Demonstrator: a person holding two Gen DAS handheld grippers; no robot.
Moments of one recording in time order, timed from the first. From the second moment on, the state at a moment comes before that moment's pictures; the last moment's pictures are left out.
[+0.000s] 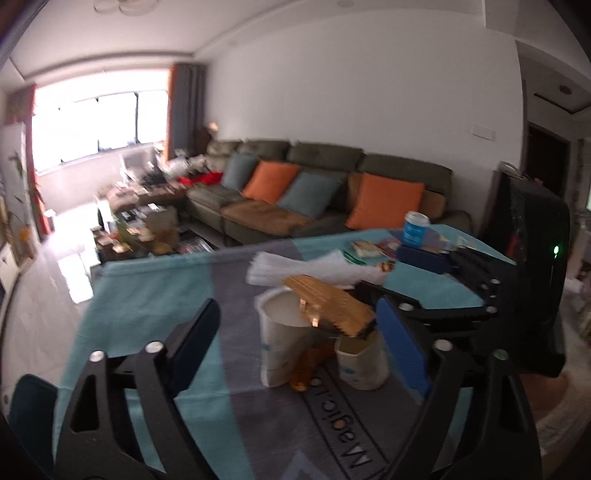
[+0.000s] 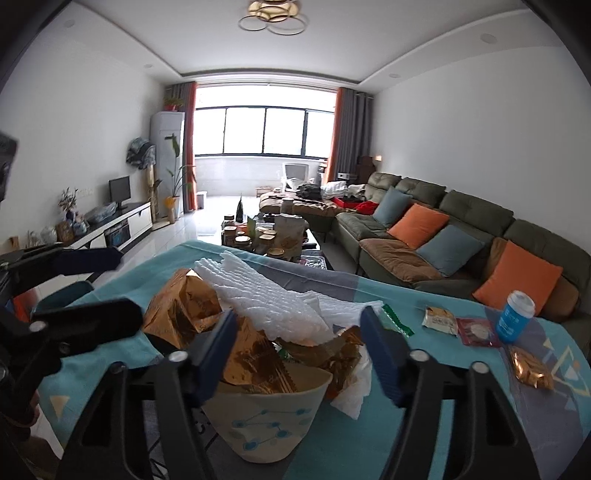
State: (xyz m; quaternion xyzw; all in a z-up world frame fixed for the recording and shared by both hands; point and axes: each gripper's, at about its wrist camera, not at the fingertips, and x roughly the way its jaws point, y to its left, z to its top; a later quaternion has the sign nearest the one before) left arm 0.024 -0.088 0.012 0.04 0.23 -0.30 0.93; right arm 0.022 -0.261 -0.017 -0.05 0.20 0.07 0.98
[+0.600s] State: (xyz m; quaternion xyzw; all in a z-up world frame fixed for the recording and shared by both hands) left arm 0.048 -0.074 -0.004 -0.05 0.29 -0.38 0.88; right arm 0.029 -0.258 -0.006 -0.04 0.19 0.13 0.97
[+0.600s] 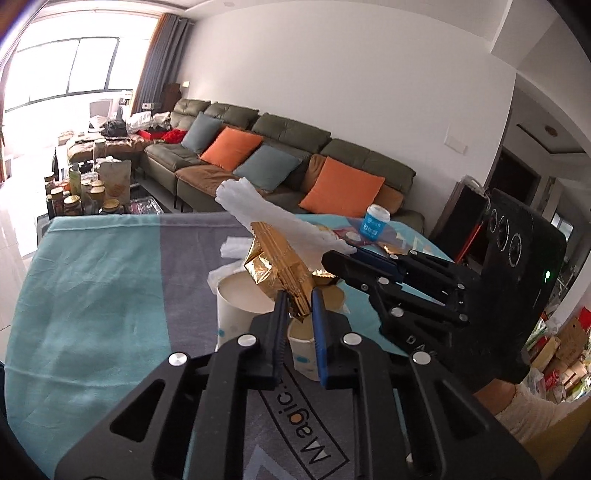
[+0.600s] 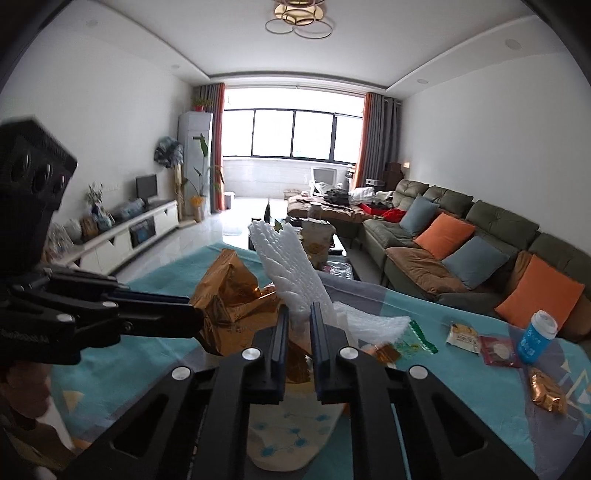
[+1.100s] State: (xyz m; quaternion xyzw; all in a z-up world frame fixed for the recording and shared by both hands) left arm 0.023 0.041 0.025 -0.09 0.24 -0.30 0.92; right arm 0.031 -0.220 0.031 0.02 0.18 0.24 0.95
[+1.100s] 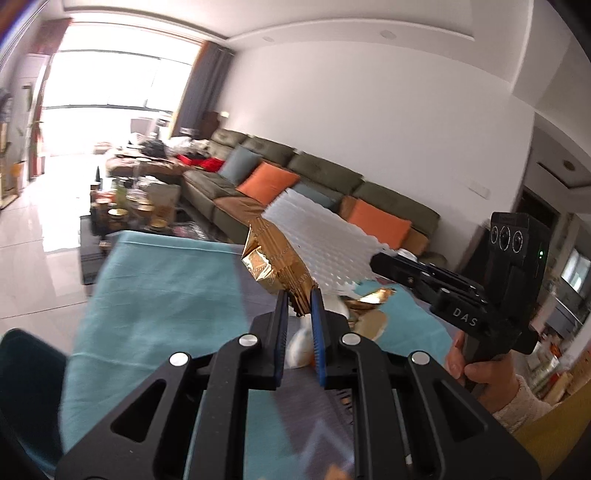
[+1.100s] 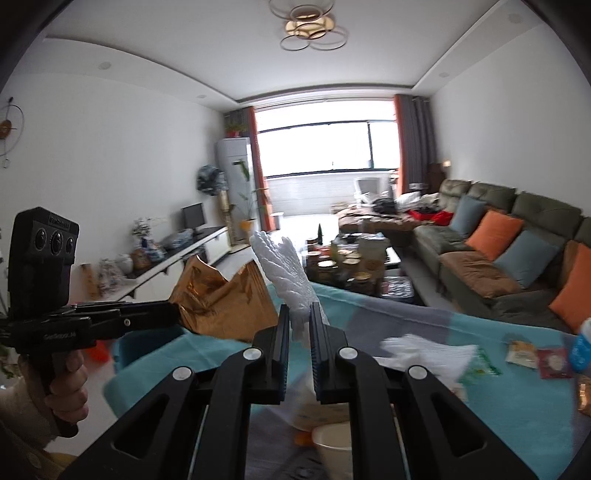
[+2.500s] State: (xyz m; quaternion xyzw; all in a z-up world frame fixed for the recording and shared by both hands) left arm 0.019 0.329 -0.104 -0.19 0.35 0.05 0.92; right arm 0.139 0.142 -0.082 -0.07 0.43 0.44 0.78
